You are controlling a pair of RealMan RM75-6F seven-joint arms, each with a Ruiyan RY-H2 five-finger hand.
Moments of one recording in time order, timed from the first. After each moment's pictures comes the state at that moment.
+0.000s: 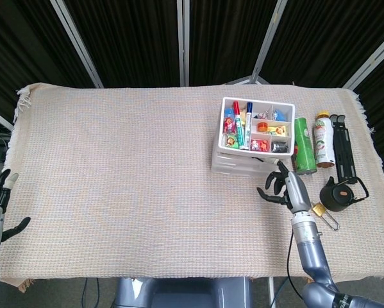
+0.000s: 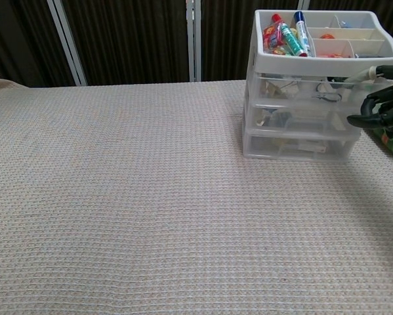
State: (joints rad) left arm -0.06 -1.18 -0.06 -1.58 1.57 1.61 0.14; right arm 0.38 -1.44 0.33 -1.74 -1.05 1.15 0.14
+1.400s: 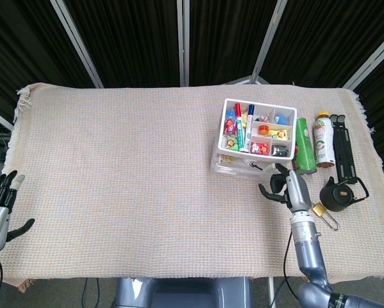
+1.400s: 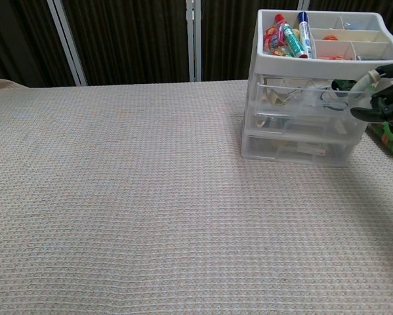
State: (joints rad) left arm -0.07 -1.19 -0.05 -1.58 1.57 1.59 0.14; right arm 0.38 -1.46 0.32 -1.76 -1.04 1.24 0.09
